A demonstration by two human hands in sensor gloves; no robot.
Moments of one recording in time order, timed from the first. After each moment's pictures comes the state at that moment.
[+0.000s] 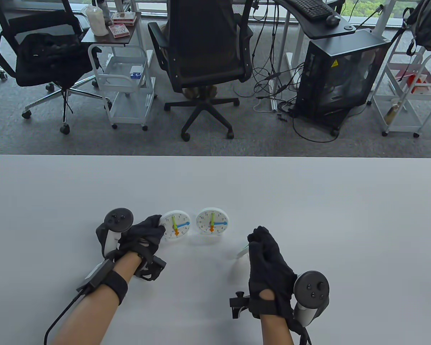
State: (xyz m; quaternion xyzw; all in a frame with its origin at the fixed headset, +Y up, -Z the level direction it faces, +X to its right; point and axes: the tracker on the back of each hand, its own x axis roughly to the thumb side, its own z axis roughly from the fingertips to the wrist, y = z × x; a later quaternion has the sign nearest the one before) left_hand -0.252 -0.771 -0.448 -0.09 0.04 0.47 0.88; right_hand 0.126 -0.672 -0.279 0.02 -0.22 0.74 0.64
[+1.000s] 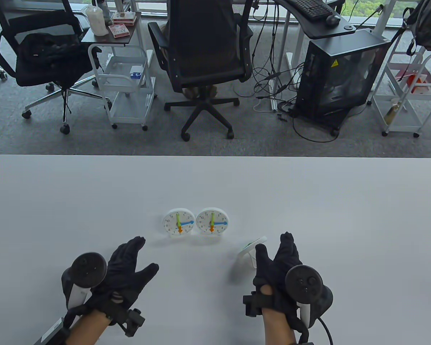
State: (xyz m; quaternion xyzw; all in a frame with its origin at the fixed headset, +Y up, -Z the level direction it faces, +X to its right) left_hand -0.270 -0.705 -0.291 -0.02 -0.11 0.47 0.88; right_hand 0.144 -0.686 -0.281 -0.11 -0.21 0.87 0.42
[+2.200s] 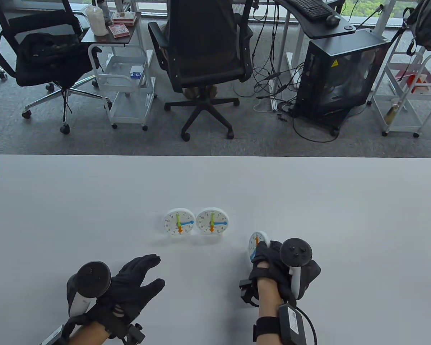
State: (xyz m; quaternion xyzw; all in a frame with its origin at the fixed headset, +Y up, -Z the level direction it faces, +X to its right) left_hand -0.255 -0.709 -0.284 -0.06 -0.16 0.48 0.86; right_hand 0.152 -0.731 -0.339 -0.23 -0.05 0.86 0.45
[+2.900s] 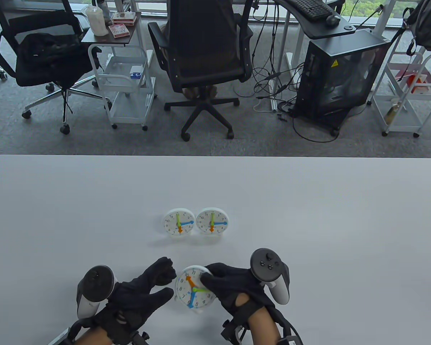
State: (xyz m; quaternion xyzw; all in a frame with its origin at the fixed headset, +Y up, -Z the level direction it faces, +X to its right) left_hand -0.231 -0.715 -0.278 -0.10 -0.24 0.57 0.78; right_hand 0.047 -0.703 -0.298 0.21 0.17 0.78 0.56
